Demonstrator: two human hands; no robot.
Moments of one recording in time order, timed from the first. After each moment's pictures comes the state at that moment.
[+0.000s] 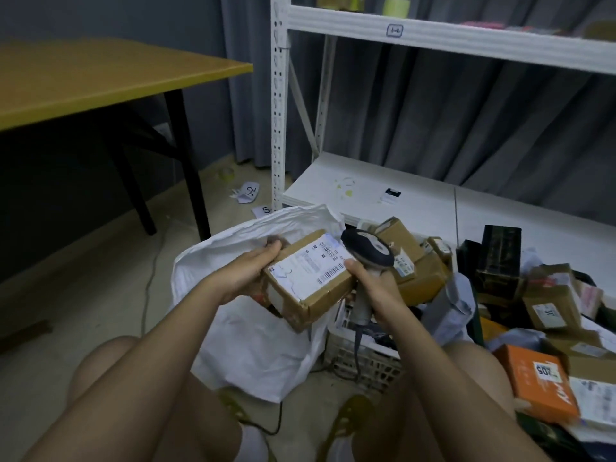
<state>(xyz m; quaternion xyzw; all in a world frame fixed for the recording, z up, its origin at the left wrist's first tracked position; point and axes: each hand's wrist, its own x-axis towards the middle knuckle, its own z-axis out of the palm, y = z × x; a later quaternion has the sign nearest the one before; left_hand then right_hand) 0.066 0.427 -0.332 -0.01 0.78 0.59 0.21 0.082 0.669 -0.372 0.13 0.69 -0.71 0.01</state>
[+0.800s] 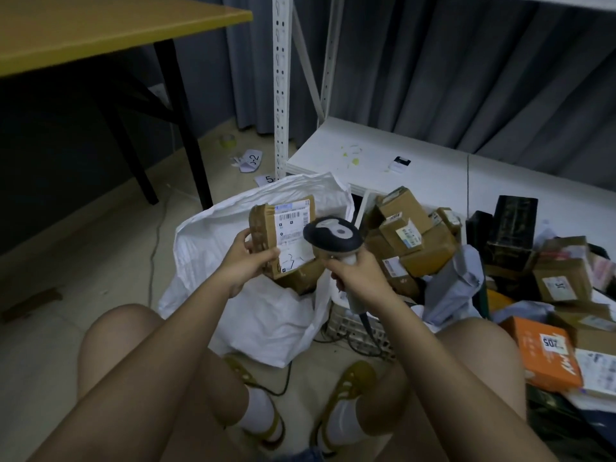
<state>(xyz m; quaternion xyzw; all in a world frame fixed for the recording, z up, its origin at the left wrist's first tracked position) 0.065 0.426 -0.395 -0.13 0.69 0.70 0.10 0.107 0.634 -0.367 0.05 0.76 -0.64 0.07</state>
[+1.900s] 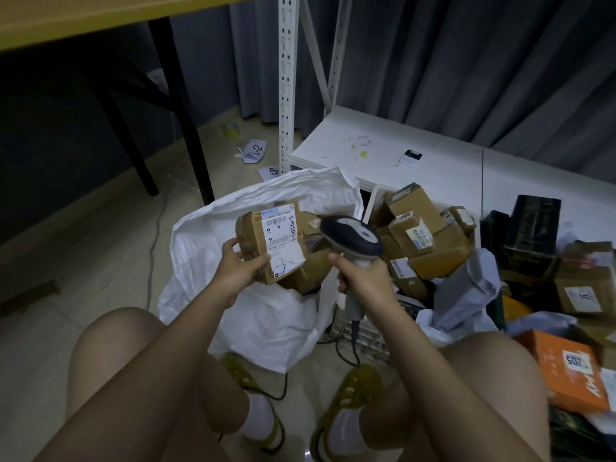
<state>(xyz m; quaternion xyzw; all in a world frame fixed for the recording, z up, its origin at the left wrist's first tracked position) 0.047 0.414 -0.435 -0.20 0.70 0.68 0.07 0.086 0.632 -0.396 0.13 0.71 -0.69 0.03</state>
